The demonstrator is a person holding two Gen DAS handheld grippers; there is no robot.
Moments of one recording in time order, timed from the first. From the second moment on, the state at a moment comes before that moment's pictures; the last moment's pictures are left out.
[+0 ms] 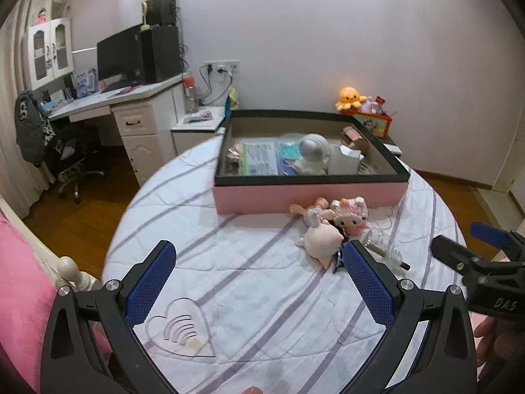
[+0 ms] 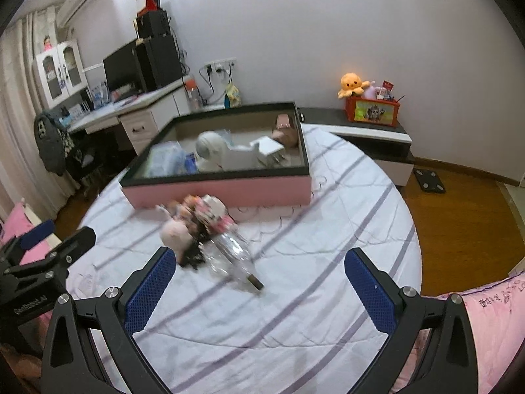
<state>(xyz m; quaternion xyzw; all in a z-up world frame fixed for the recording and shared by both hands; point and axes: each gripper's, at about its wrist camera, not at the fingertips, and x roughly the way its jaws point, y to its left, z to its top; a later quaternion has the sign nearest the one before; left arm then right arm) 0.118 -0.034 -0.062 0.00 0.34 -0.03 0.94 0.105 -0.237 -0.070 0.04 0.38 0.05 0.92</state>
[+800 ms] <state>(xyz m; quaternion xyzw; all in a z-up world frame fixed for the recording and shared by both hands) 0.206 -0.064 -0.138 -0.04 0.45 -0.08 0.89 0.159 -0.214 -0.136 -0.03 0.45 0.12 0.89</state>
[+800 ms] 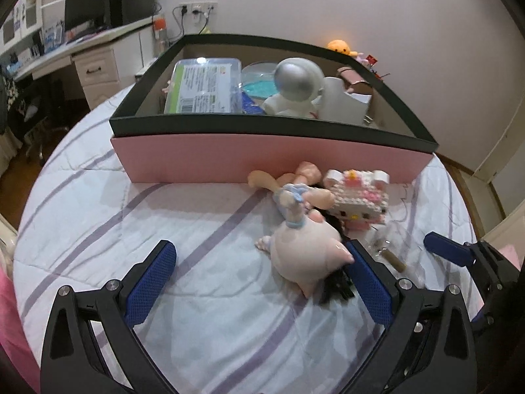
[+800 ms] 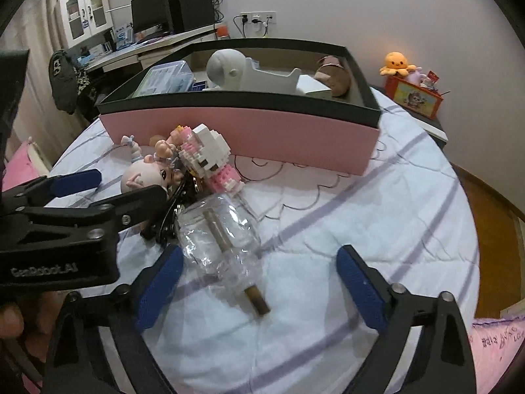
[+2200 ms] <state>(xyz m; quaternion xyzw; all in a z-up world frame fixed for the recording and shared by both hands) 0.173 -0.022 -0.077 -0.04 0.38 -0.10 0.92 0.153 -0.211 -0.062 0.01 0.38 0.17 0.91</state>
